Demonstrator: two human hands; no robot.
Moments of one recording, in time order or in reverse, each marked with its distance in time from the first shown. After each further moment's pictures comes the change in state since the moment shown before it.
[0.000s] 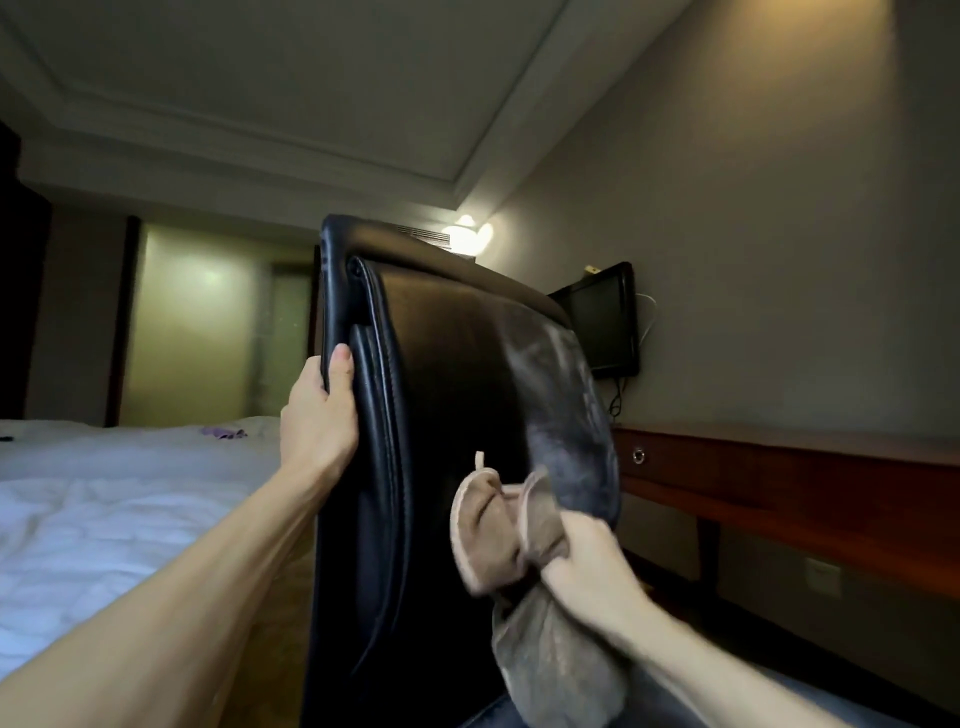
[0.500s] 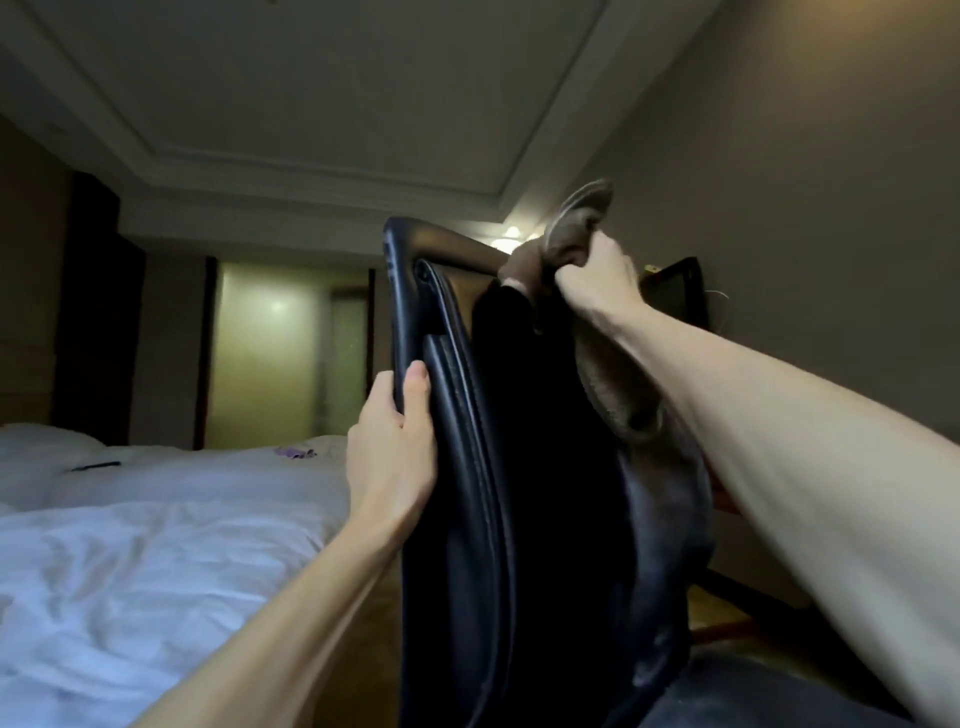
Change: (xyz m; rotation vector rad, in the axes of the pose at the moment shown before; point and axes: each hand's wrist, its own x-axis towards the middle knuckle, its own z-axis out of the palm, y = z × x) left_hand -0.002 -0.007 -0.014 0.060 0.041 0.114; right_hand 0.198 -0.168 -0.066 0.116 0.335 -0.040
